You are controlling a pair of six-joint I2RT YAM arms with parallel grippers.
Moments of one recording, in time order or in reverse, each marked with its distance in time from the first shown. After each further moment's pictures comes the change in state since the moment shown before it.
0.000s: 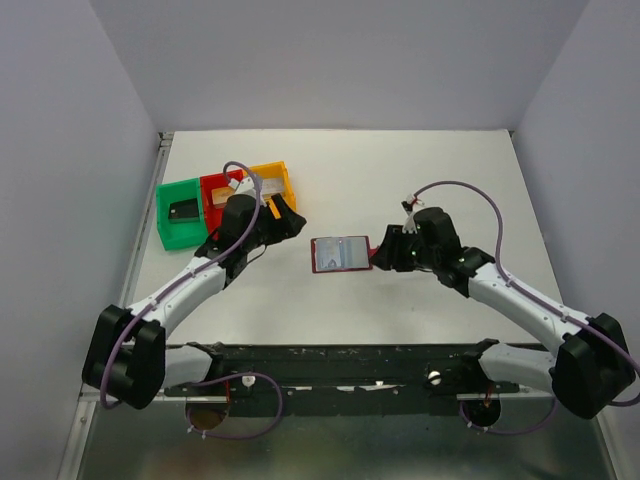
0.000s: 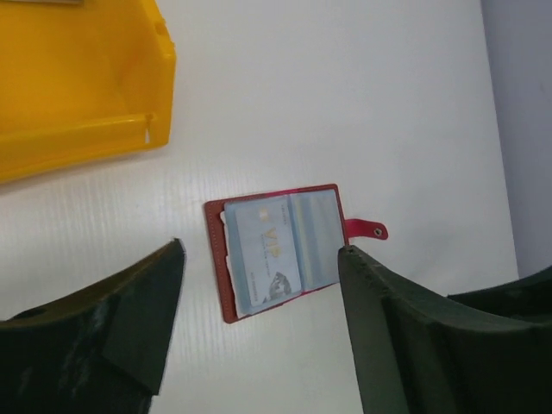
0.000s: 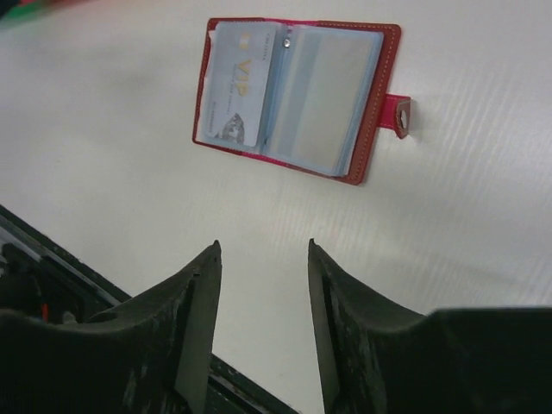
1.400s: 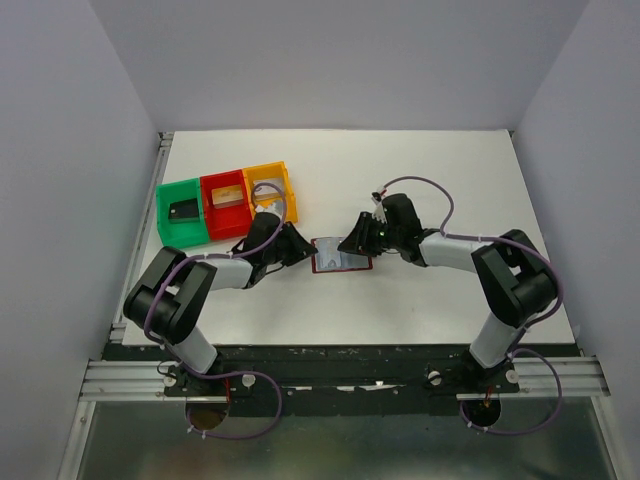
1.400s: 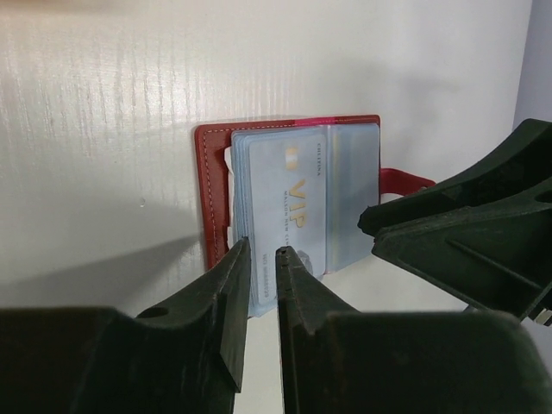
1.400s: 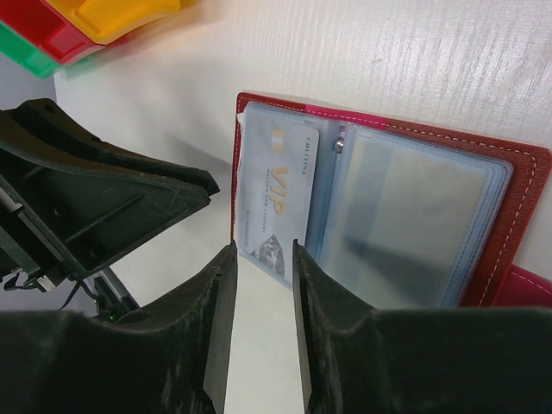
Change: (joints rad) left arm -0.043 0.406 -0.109 0.380 0.198 -0.234; right arm -0.034 0.595 0.137 0.480 -0.247 0.227
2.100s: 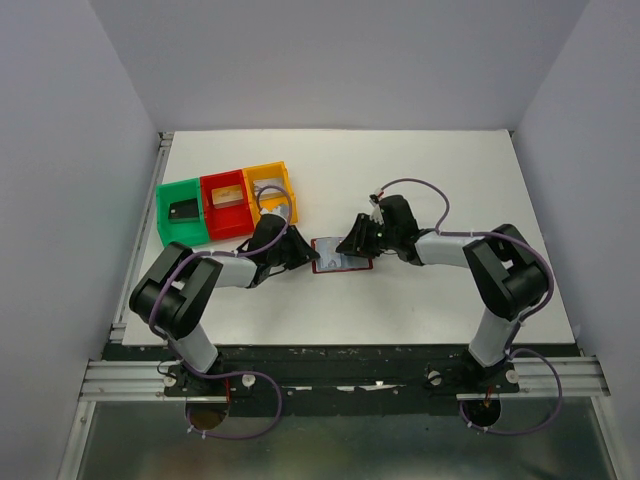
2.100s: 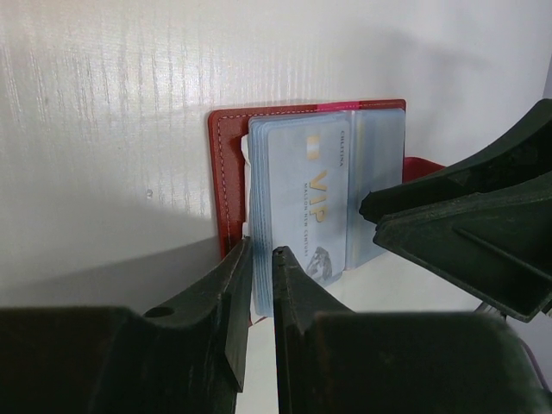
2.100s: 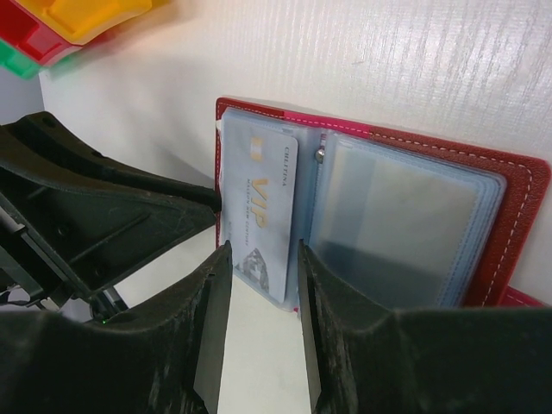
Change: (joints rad) left arm -0.021 0.041 0.013 -0.023 -0.006 0.011; right arm 0.000 0.054 0.013 0.017 -0.005 0.002
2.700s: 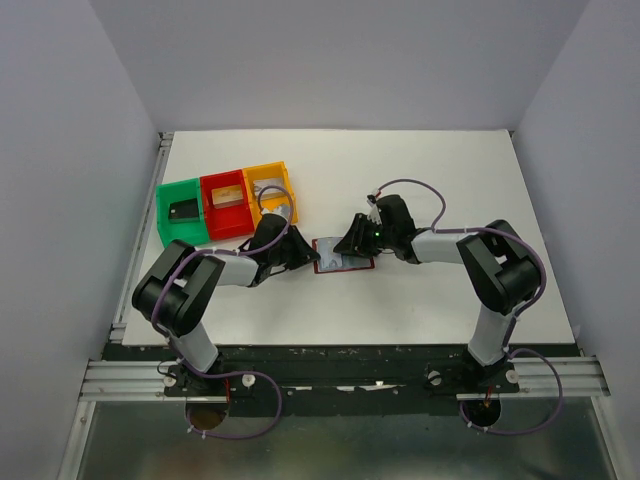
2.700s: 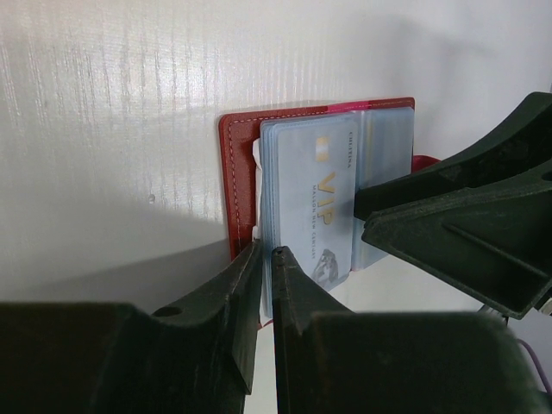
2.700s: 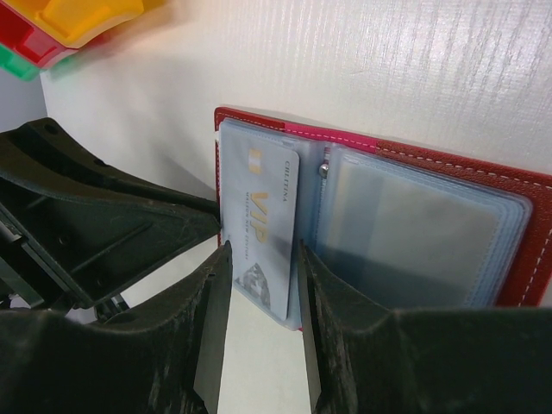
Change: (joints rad) left arm -0.002 0.020 0.011 -0.004 0.000 0.000; right arm 0.000 0.050 0.024 0.021 -0.020 0.016
